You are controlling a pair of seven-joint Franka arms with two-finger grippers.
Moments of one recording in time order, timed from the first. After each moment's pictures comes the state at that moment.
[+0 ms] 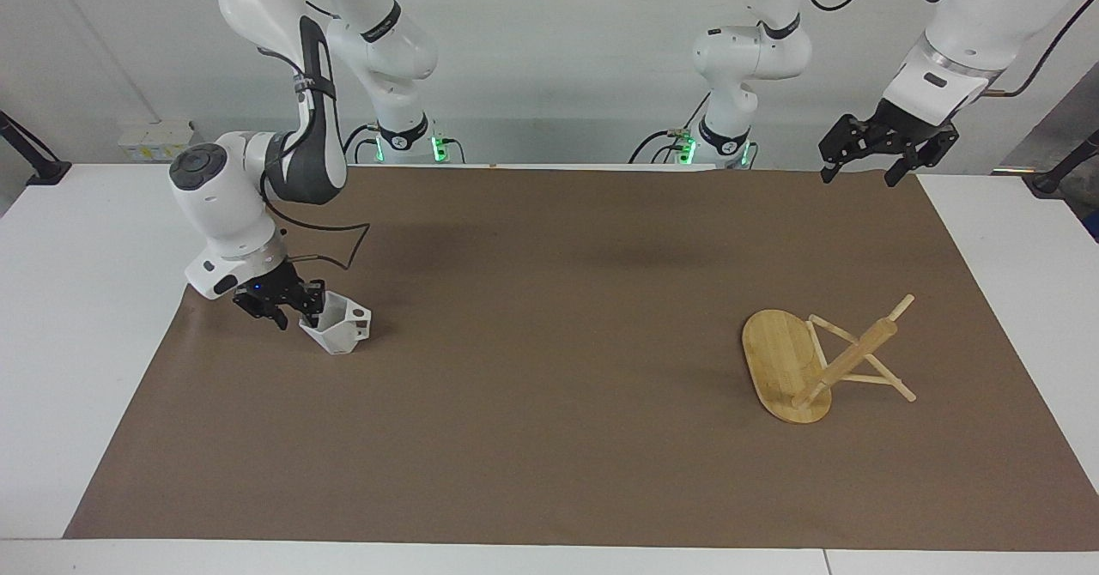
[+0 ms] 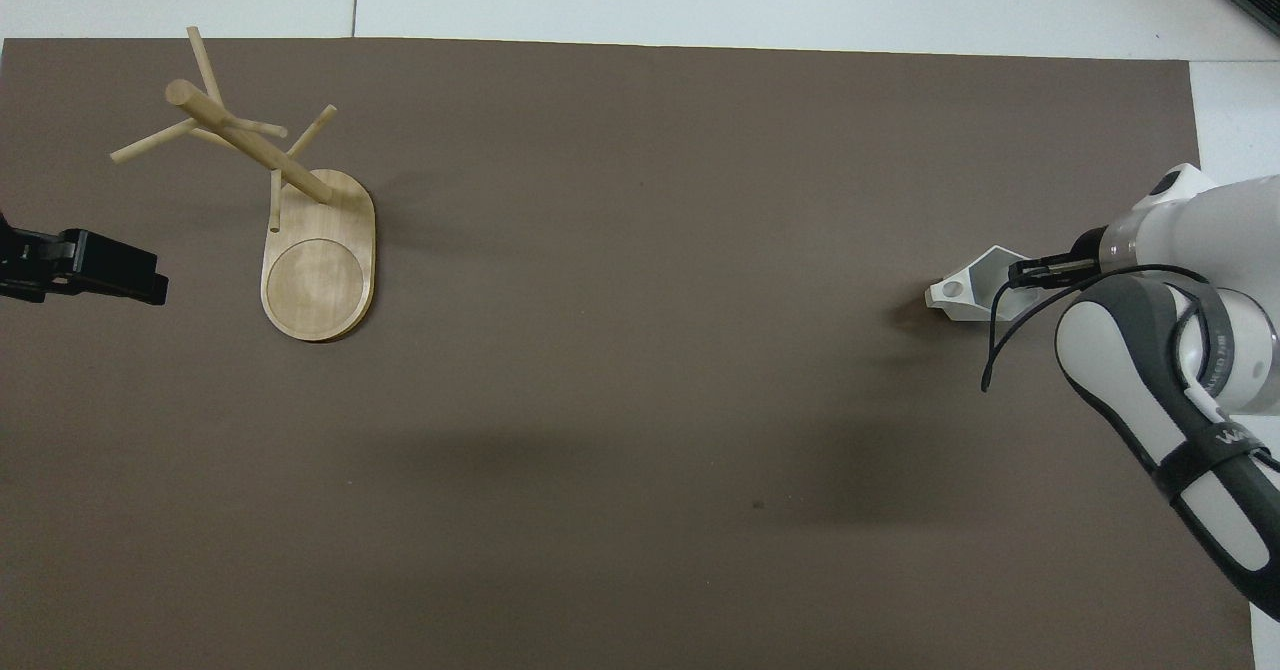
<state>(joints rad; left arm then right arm) -0.09 -0.01 0.00 -1.51 -0.05 1.46 0.00 -0.38 0.21 0.27 -2.01 -0.05 2.31 -0.17</state>
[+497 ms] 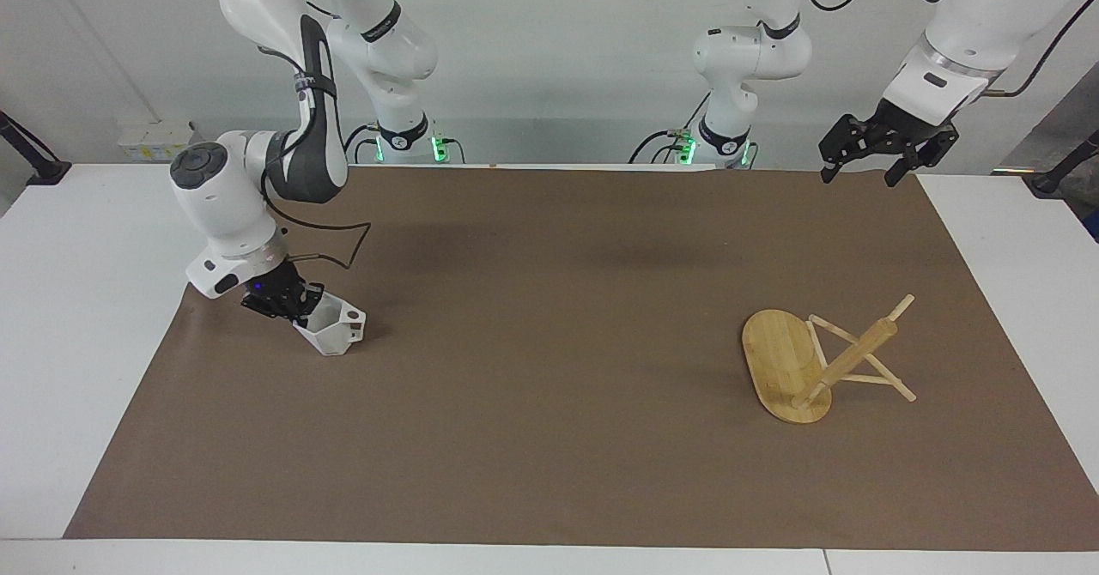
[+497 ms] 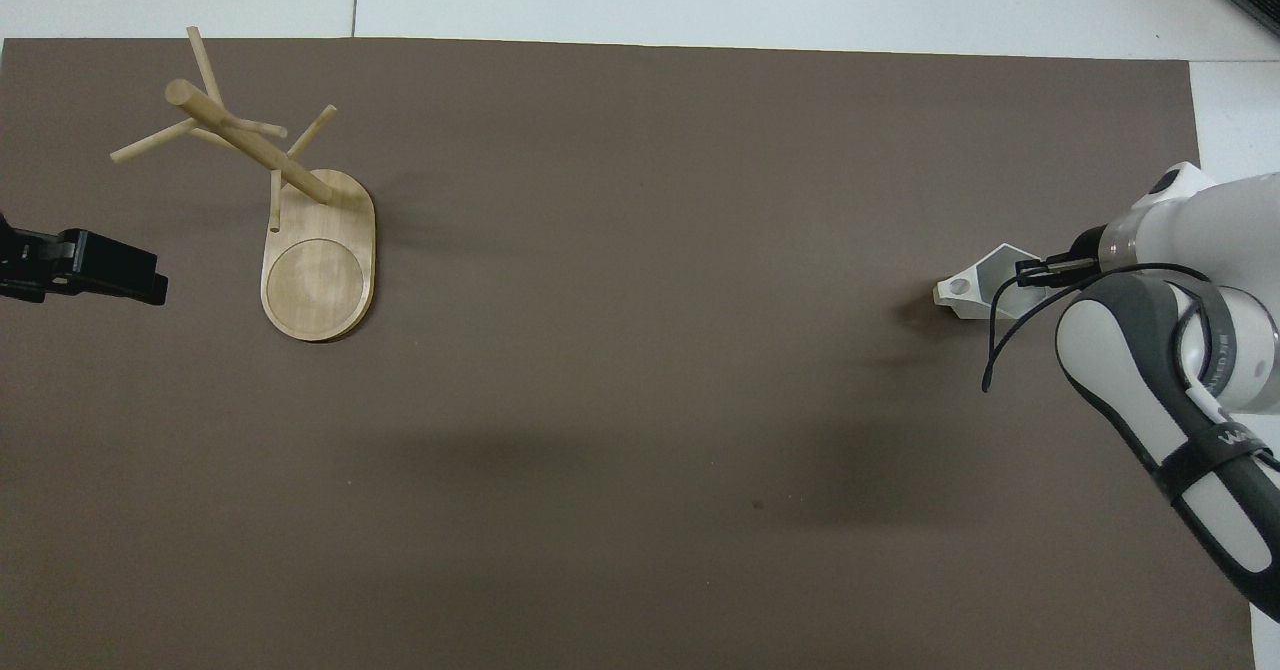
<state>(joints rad) -0.09 -0.01 0.00 -1.51 -0.05 1.46 0.00 -0.38 0.21 0.27 -1.99 -0.04 2.26 -0.17</state>
